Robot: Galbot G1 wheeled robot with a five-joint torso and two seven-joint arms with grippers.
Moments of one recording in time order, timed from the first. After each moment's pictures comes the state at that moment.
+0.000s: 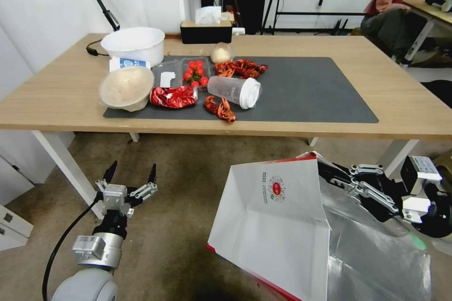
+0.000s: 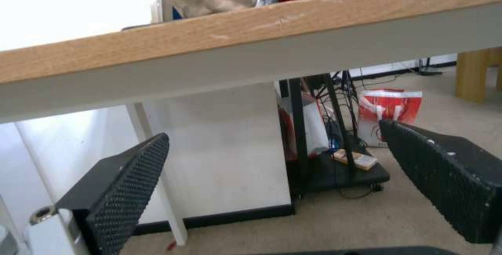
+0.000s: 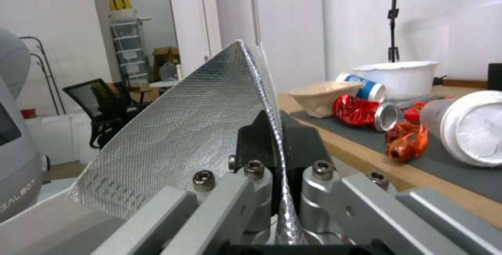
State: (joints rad) left arm 1.72 -1.26 -0.60 -2.16 -0.20 -0.15 -0.08; right arm -1.67 0.83 1.04 2.26 1.13 -0.21 -1.04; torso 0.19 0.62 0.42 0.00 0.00
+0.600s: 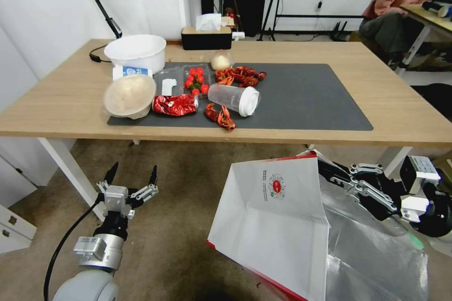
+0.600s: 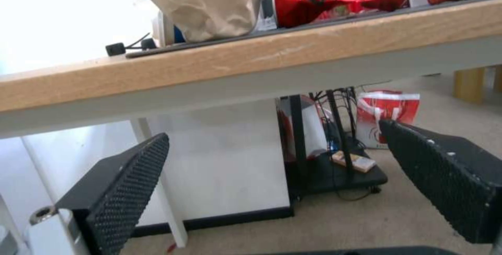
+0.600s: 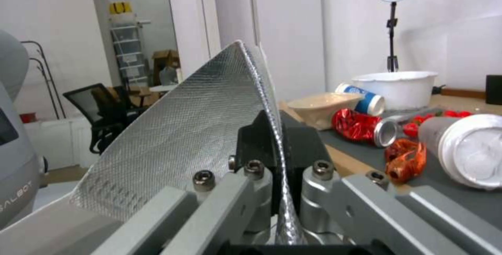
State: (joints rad) left arm 1.73 -1.27 -0.60 -2.16 -0.19 -0.15 -0.07; right arm -1.66 0.83 1.04 2.25 1.13 -0.21 -1.04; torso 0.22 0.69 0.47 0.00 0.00
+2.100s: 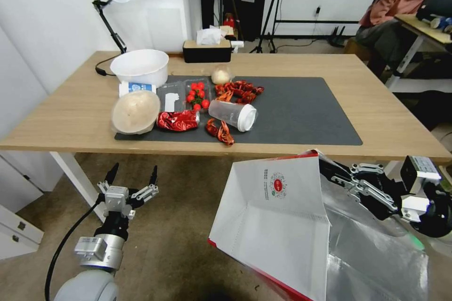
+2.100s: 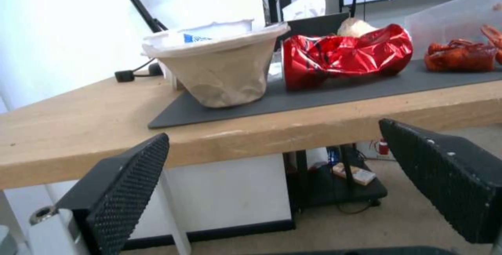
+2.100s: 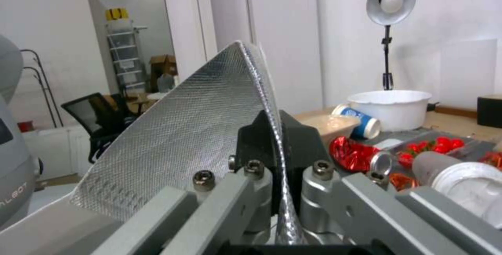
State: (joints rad) left arm 1.73 -1.27 -0.60 -2.15 -0.20 -0.15 -0.07; right arm -1.67 0.84 1.04 2.25 1.13 -0.21 -1.04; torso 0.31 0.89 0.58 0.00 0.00
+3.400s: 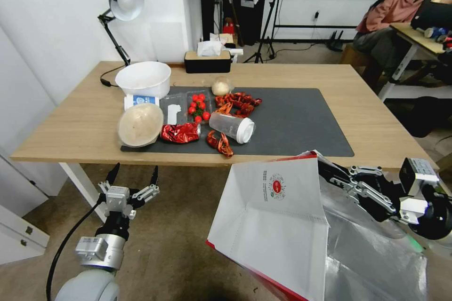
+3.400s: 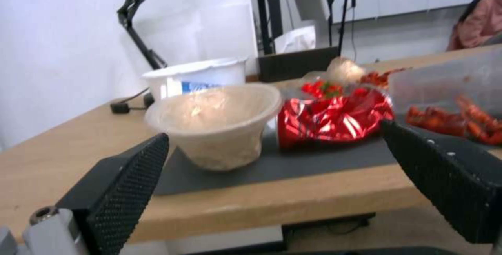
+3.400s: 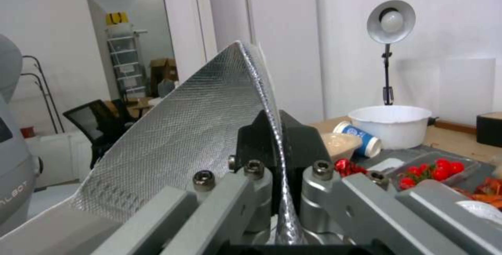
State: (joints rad) left arm 1.72 -1.26 -0.60 -2.14 -0.23 -0.19 -0.03; right arm -1.67 0.85 1.04 2.26 1.12 -0.21 -1.04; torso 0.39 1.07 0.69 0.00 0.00
